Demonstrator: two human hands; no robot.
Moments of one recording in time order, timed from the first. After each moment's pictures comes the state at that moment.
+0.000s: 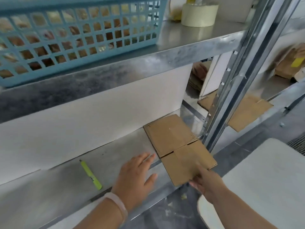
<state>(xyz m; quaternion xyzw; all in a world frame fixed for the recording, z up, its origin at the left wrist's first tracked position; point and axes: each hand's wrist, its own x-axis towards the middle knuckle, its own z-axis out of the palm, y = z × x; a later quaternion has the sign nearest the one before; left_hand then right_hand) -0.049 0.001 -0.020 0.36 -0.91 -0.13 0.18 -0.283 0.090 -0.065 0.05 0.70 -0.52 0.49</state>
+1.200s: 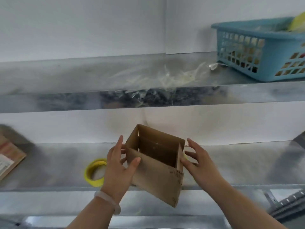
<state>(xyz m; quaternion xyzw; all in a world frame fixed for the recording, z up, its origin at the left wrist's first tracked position) 0.270 0.013 0.022 0.63 -0.54 -0.26 0.50 0.022 -0.012 0.024 -0.60 0.60 -0.33 0.40</state>
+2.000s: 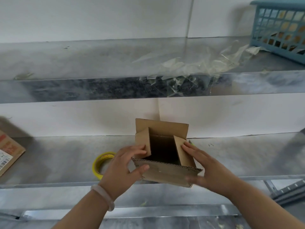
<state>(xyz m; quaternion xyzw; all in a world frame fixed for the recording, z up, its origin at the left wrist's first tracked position) 0.336 0.011 0.006 0.54 -0.74 -0.20 0.36 0.035 0.001 0.019 -0.78 0.51 -0.13 0.34</state>
